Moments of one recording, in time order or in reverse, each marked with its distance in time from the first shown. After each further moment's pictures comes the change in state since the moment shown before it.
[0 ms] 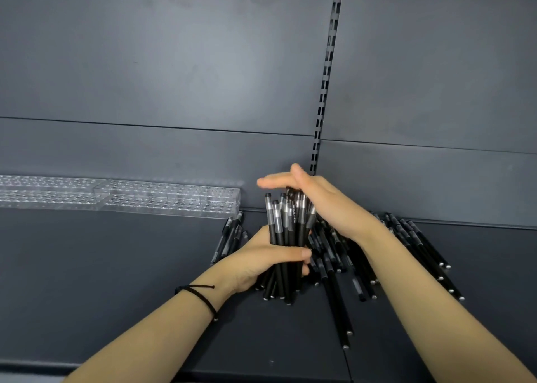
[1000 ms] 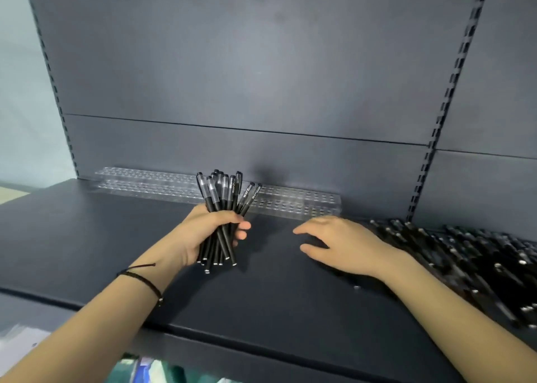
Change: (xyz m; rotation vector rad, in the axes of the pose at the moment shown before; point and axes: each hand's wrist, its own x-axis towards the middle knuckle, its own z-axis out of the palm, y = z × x) left_hand -0.146 0.037 -0.211 -0.086 0.662 -0.178; right_hand 0.071 -0.010 0.147 -0.870 -0.214 0.007
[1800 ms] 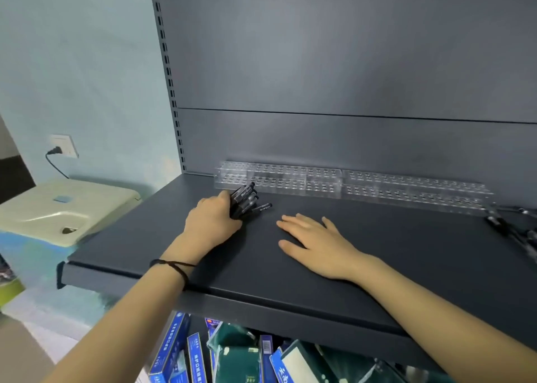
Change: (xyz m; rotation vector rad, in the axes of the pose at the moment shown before) left_hand 0.025 0.010 -0.296 1.326 0.265 0.188; right_hand 0.180 -0.263 0.080 0.204 -0.147 0.055
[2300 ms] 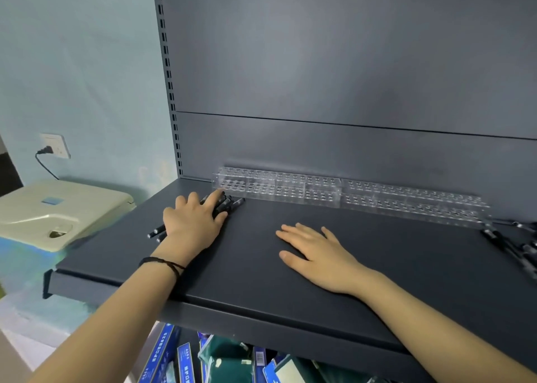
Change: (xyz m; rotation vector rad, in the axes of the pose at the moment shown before) left_hand 0.020 -0.024 0.007 0.444 0.064 -0.099; right_hand -0.002 0.003 0.002 0.009 0.004 0.005
